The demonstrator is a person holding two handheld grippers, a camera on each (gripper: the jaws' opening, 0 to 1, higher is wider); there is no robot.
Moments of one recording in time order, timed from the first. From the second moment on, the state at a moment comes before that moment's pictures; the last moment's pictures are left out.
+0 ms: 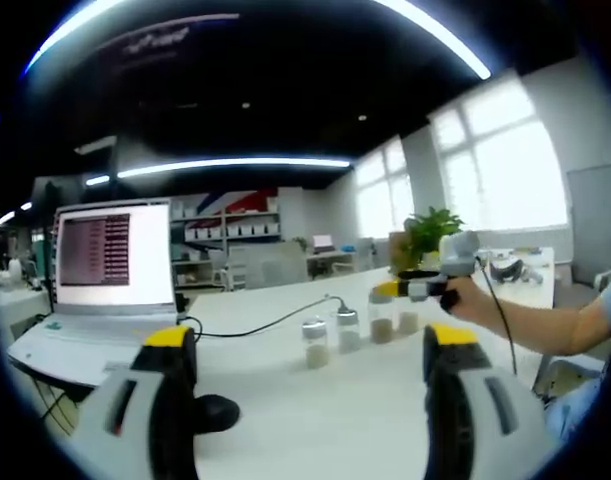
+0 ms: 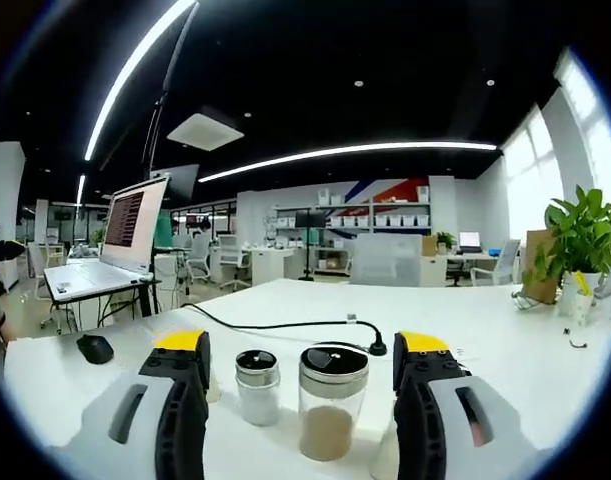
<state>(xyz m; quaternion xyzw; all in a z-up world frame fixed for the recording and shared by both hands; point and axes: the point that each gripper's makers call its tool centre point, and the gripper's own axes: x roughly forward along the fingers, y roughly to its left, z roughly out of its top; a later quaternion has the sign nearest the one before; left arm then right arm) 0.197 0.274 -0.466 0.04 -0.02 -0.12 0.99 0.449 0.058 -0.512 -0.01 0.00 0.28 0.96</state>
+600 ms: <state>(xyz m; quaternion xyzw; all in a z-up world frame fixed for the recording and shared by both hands) 0.197 0.276 -0.462 0.03 -0.03 -0.13 0.99 0.478 0.059 -0.529 -0.03 0.01 0.22 0.97</state>
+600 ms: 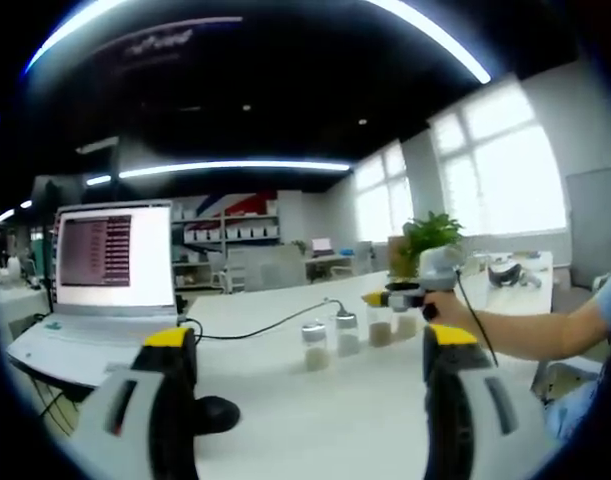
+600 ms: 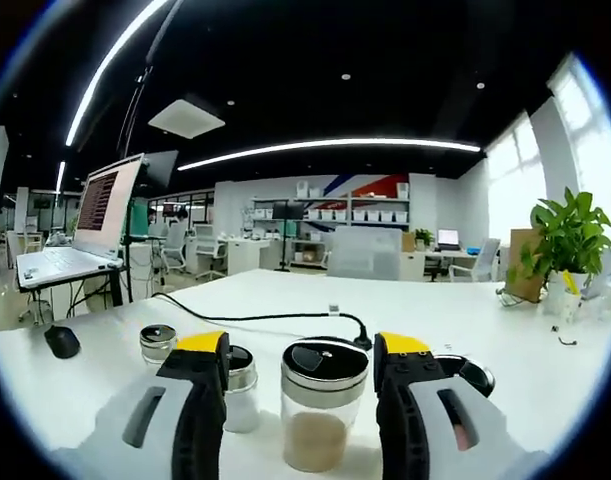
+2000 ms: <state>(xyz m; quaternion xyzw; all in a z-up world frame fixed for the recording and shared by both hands) 0.197 0.278 -0.463 0.03 -0.03 -0.13 0.99 0.490 0.052 -0.548 -0.04 0.01 0.17 0.99</state>
